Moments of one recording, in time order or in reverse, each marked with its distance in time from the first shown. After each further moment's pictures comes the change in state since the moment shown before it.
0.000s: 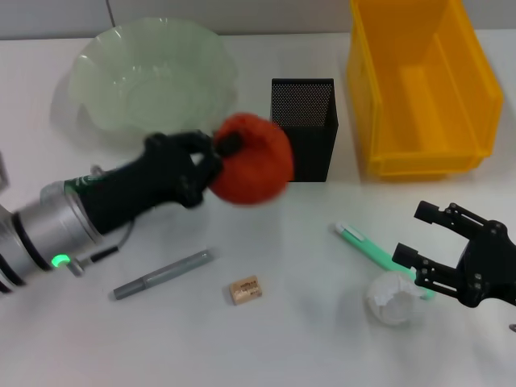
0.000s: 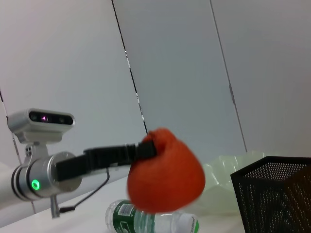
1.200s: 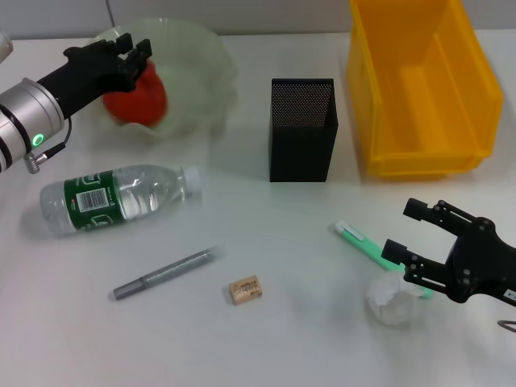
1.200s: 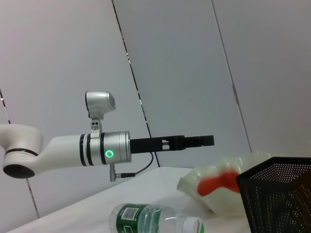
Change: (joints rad) left arm -0.135 -0.005 -0.142 0.207 -0.011 -0.613 -0.134; right arm 0.027 0.003 0.000 0.035 0.000 0.014 -0.001
